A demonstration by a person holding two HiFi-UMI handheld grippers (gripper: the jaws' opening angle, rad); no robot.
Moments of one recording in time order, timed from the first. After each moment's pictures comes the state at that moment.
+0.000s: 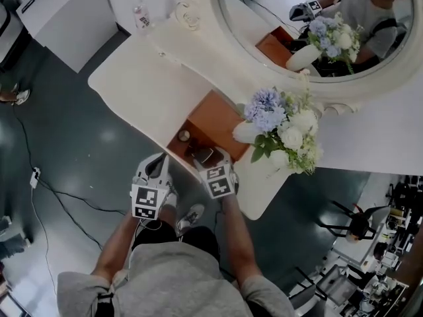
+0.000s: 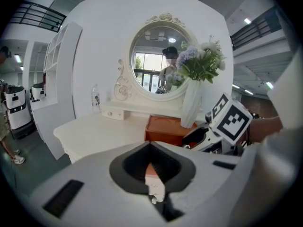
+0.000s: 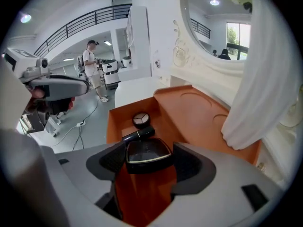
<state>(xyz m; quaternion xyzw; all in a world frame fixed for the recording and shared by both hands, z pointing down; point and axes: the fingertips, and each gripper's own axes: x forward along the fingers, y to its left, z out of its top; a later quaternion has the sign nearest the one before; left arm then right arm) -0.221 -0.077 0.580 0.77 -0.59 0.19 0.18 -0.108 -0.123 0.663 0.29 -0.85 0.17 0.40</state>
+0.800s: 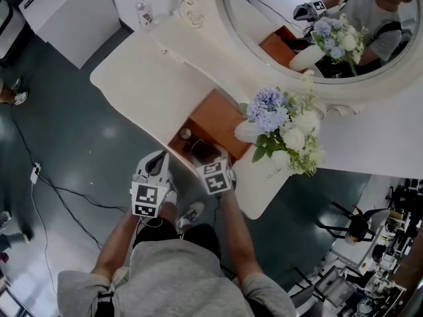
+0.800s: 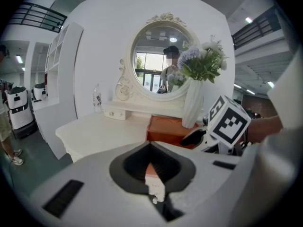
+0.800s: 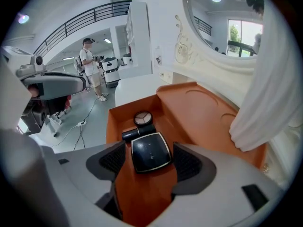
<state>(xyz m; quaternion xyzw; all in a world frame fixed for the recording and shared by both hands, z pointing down) -0.224 -0.076 0.580 0.76 -0.59 0.19 0.18 -0.117 -0.124 0.675 0.28 -0.85 0.17 0.42</state>
